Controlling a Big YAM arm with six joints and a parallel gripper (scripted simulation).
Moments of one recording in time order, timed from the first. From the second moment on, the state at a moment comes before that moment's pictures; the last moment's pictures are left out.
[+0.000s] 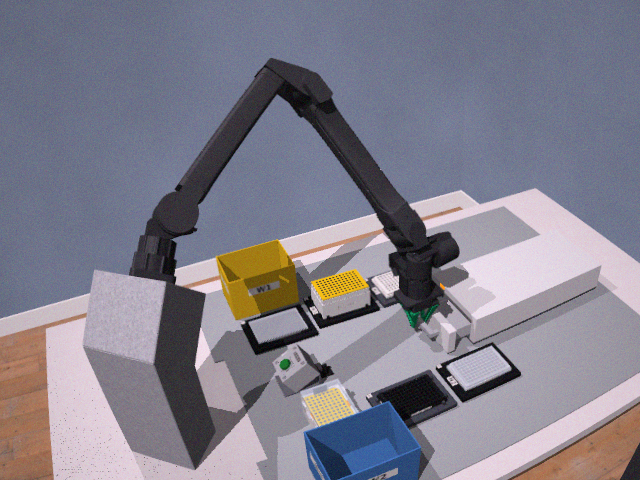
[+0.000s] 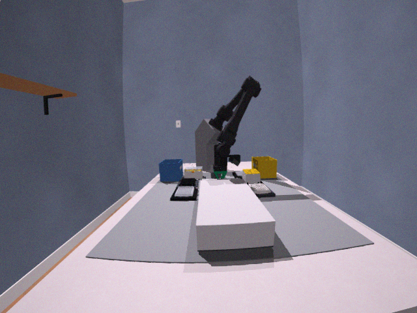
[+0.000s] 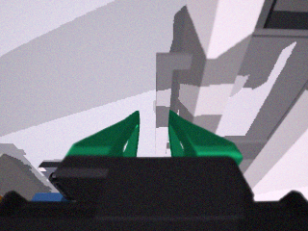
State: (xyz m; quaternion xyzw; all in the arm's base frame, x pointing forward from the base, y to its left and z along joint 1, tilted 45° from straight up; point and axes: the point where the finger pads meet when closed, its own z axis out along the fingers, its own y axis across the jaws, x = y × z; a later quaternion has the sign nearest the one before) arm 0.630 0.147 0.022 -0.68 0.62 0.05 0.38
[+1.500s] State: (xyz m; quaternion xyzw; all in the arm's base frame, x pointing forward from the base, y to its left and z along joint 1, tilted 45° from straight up) arm 0.613 0.148 0.014 -0.68 0.62 0.05 0.38
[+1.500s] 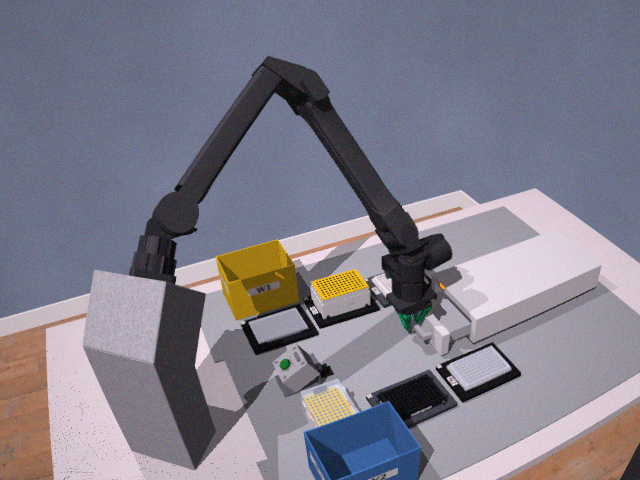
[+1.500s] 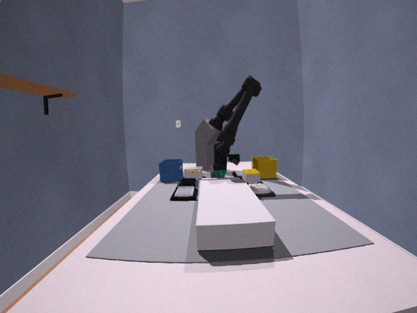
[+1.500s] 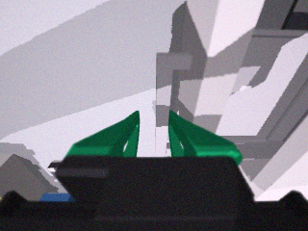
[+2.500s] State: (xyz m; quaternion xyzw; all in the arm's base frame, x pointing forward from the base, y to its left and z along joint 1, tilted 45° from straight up) arm 0.607 0.148 0.011 -0.68 0.62 0.05 0.38
